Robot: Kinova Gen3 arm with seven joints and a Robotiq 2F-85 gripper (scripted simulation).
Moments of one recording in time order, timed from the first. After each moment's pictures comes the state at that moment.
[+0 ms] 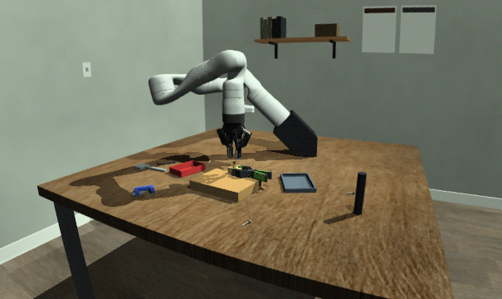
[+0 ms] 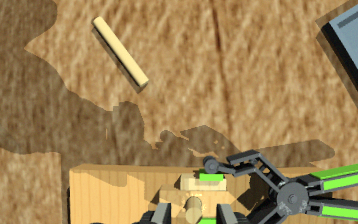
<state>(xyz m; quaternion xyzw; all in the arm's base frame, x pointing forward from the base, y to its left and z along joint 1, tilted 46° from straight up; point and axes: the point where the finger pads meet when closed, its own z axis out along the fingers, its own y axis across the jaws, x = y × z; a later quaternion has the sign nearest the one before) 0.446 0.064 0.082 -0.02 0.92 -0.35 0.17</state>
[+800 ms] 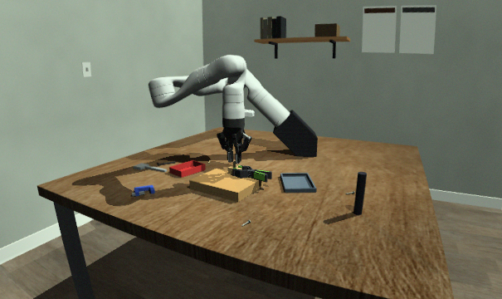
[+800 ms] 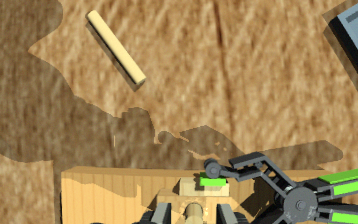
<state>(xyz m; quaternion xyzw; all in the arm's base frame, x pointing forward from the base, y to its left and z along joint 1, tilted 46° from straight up) 0.451 0.054 0.072 -0.02 0.92 -0.35 0.17</state>
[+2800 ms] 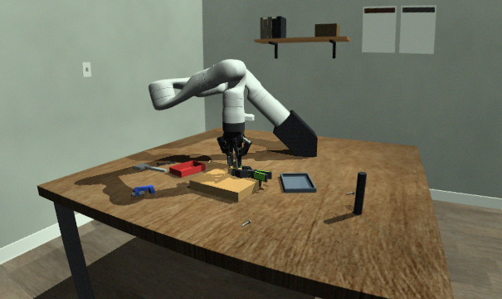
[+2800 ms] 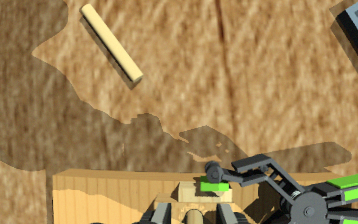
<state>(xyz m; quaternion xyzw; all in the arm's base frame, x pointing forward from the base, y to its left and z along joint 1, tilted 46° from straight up) 0.456 0.045 0.062 -0.02 0.92 -0.35 0.17</state>
